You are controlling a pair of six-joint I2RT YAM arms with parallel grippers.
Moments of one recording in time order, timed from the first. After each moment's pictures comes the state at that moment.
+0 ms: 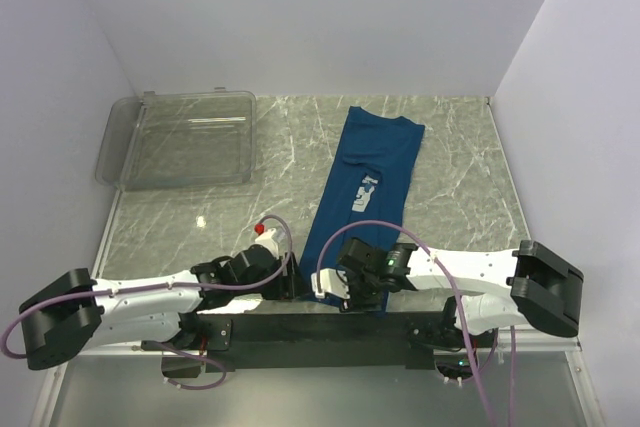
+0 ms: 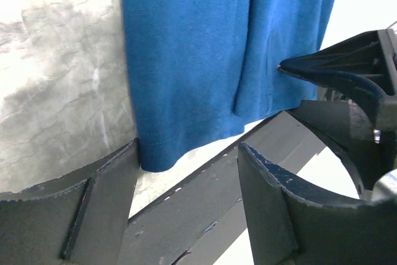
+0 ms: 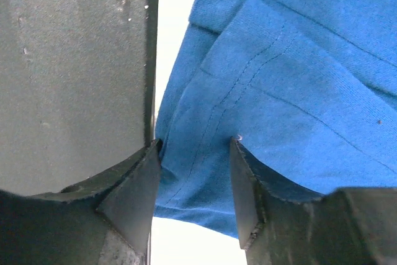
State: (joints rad) left arm -1.06 1.01 0.25 0.07 0.02 -1.05; right arm 1.14 1.28 0.60 -0.54 -0.23 -0.51
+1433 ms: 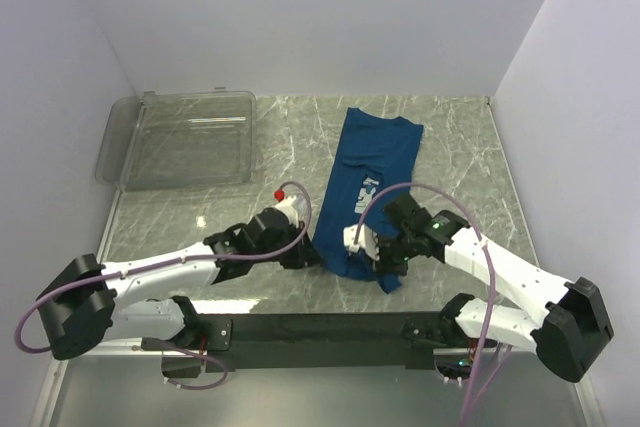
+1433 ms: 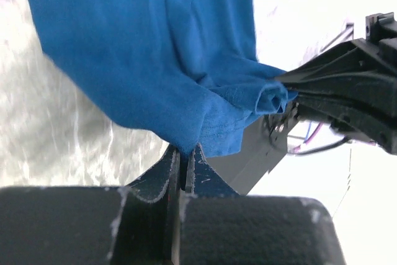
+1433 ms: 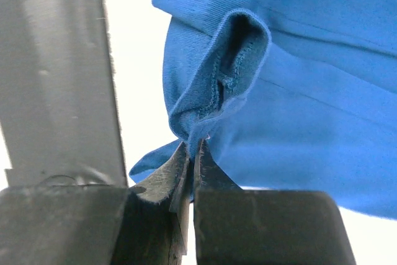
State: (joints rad) left arm -0.97 1.16 0.56 0.00 0.13 -0.92; right arm 0.69 1.07 0.70 -0.82 -0.49 -0.76
